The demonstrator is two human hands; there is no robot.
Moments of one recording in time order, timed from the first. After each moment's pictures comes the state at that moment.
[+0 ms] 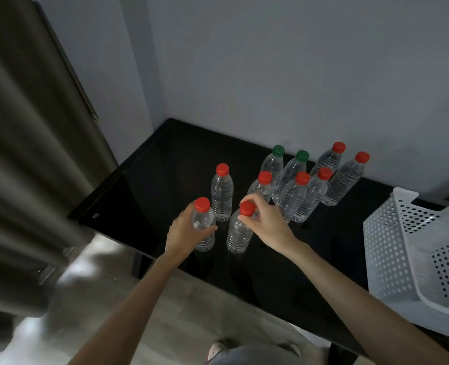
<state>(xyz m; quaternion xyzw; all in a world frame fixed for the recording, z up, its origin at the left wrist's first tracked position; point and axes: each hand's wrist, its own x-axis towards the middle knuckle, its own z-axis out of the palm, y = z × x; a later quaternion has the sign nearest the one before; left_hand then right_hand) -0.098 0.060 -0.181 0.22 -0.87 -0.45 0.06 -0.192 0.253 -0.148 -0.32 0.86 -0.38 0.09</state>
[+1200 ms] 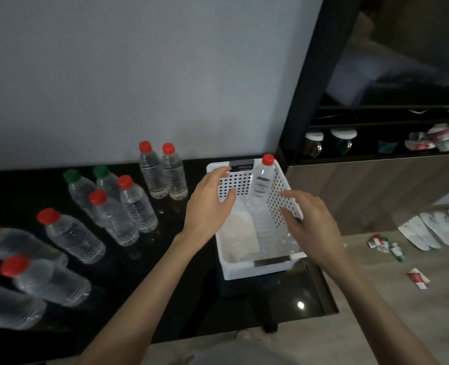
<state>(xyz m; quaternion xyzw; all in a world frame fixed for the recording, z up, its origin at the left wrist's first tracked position) -0.242 0.474 -0.096 -0.14 -0.88 -0.43 0.11 -0.171 0.680 -0.090 0.02 0.95 -0.28 -0.12</state>
